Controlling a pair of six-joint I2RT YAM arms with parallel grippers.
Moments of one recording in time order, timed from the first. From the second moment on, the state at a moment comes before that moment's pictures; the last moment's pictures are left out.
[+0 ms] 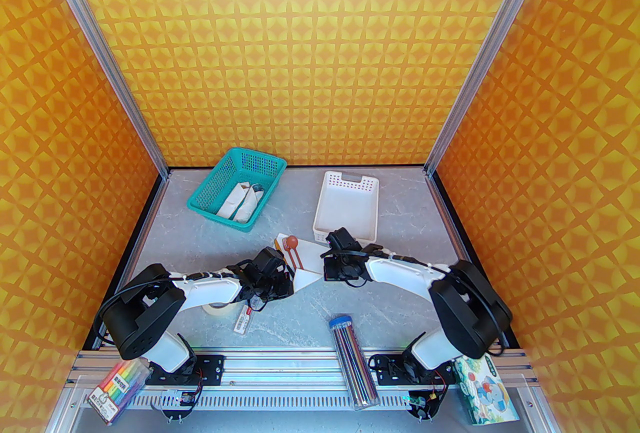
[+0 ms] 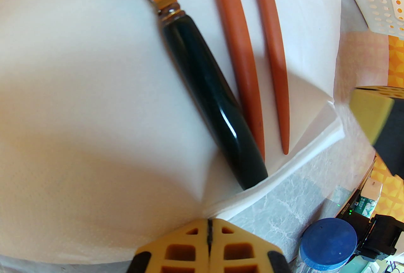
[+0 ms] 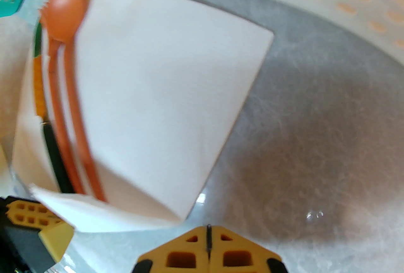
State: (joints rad) left arm -0.78 1.60 0.67 -0.06 0.28 -0.93; right arm 0.60 1.52 0.81 -0.41 -0.07 0.53
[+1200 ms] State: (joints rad) left arm -0.78 1.60 0.67 -0.06 0.28 -0.94; right arm 0.38 1.71 1.09 -0.33 -0.09 0.29
